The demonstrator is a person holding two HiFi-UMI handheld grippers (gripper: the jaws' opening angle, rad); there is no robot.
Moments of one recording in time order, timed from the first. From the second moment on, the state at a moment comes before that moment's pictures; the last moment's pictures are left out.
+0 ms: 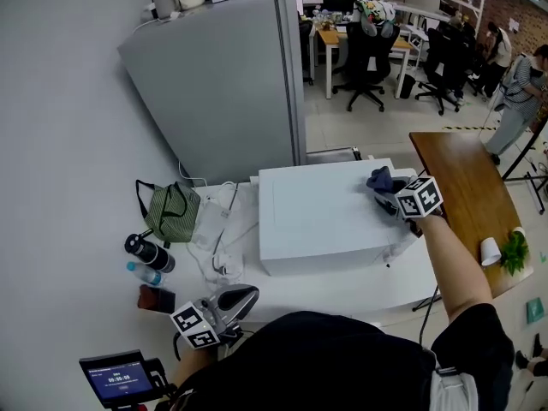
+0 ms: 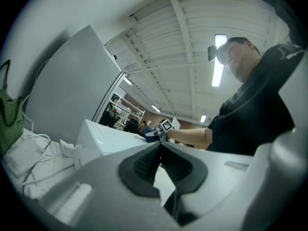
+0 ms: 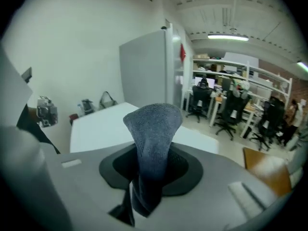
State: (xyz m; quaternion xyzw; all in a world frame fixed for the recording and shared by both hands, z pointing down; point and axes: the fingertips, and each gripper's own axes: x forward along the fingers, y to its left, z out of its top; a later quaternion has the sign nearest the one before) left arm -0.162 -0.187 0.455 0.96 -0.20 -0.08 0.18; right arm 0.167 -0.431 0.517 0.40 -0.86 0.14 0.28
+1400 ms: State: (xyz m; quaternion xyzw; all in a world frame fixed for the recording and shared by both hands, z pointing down) left arm -0.161 -0.179 0.451 0.96 -0.19 -0.09 0.18; right arm 0.022 -0.362 0.492 0.24 -0.92 0.05 0.29
